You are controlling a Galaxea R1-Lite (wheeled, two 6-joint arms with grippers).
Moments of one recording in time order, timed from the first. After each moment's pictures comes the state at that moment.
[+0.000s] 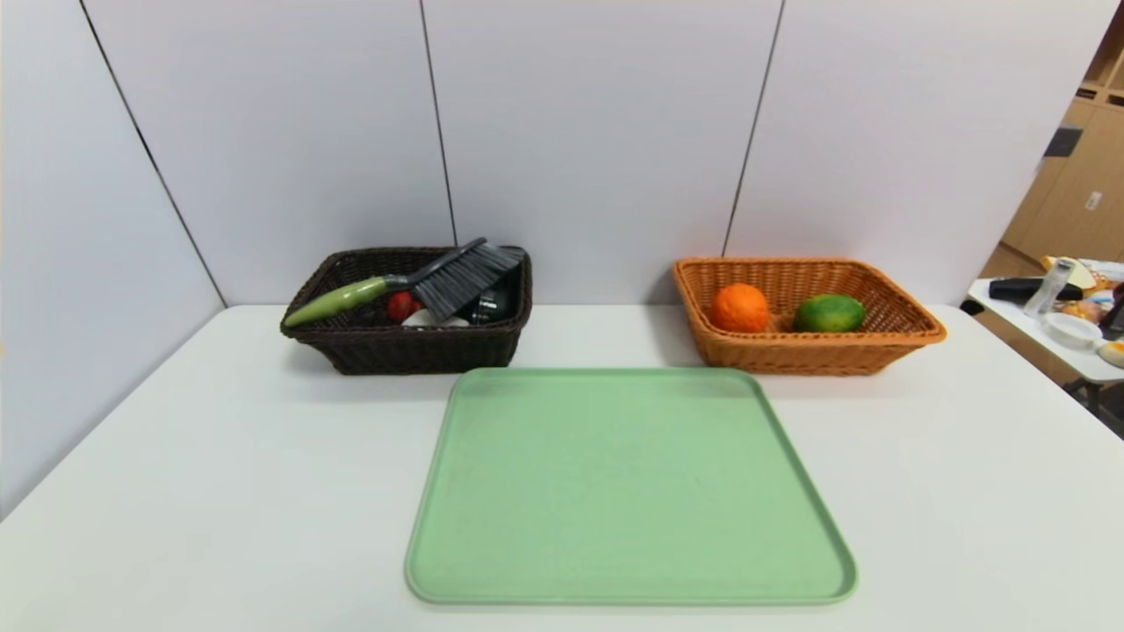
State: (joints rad) left arm 0.00 0.04 -0.06 -0.17 -0.12 0.18; right arm 0.00 0.00 -0.13 0.02 0.13 -0.12
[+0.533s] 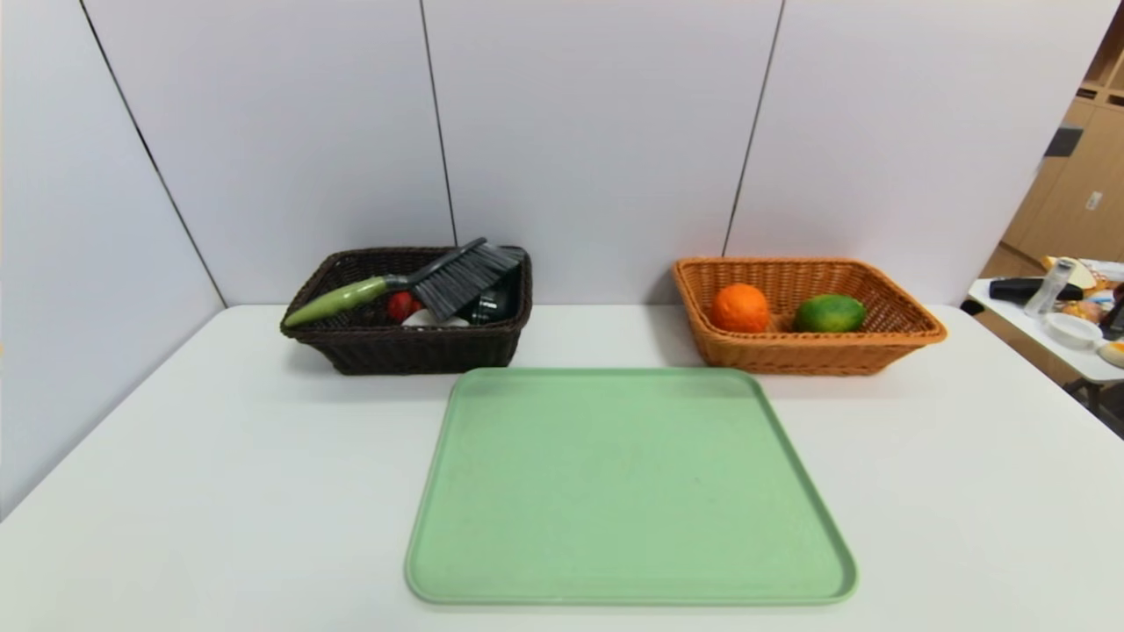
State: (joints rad) left arm 0.00 0.00 0.00 -0.13 -0.10 0.19; right arm 0.00 0.00 -0.04 0.03 0.10 -0.15
